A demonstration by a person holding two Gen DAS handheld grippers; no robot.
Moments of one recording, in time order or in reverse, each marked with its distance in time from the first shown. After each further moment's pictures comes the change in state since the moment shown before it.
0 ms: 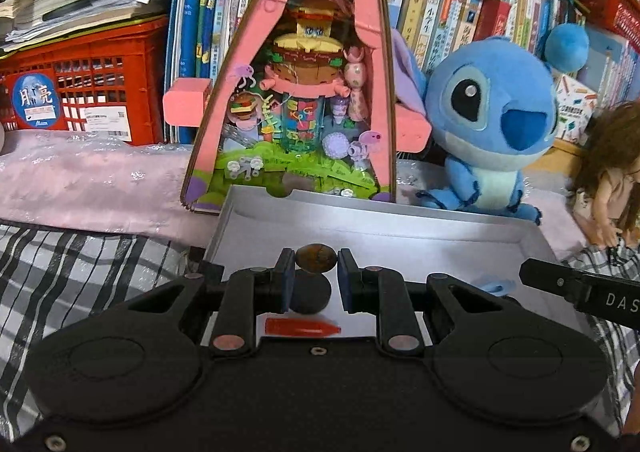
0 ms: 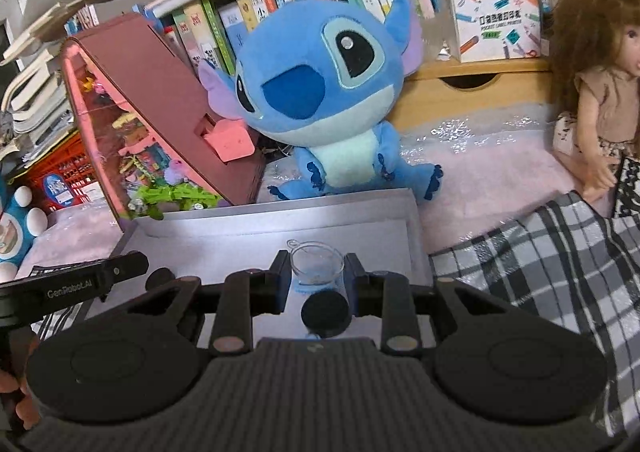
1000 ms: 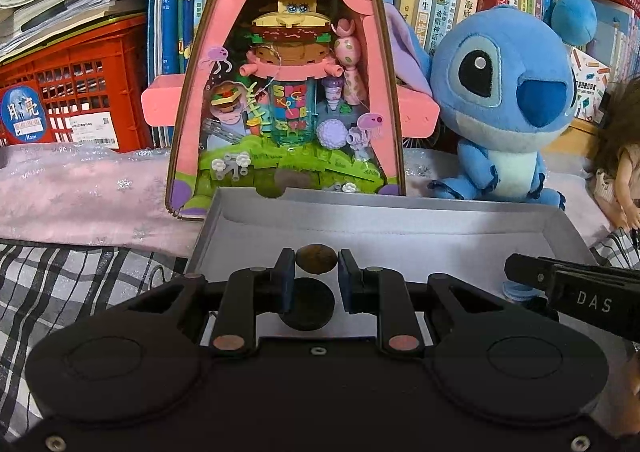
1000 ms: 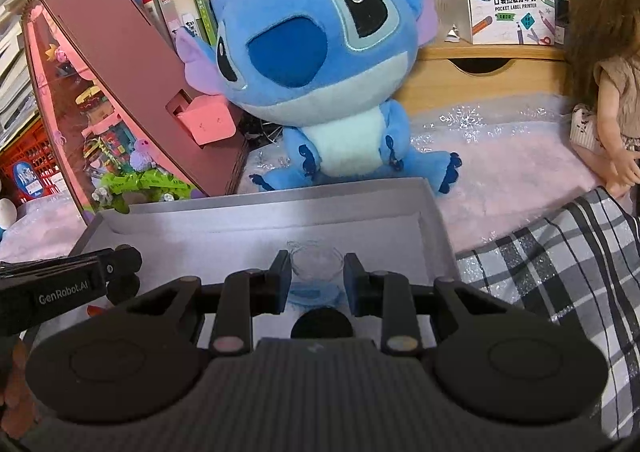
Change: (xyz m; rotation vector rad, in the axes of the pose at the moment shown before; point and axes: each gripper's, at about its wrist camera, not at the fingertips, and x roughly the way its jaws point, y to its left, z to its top) left arm 0.024 -0.008 -0.003 0.062 -0.008 0.030; right arm 0.042 0.006 -0.008 -0.020 0.004 -0.055
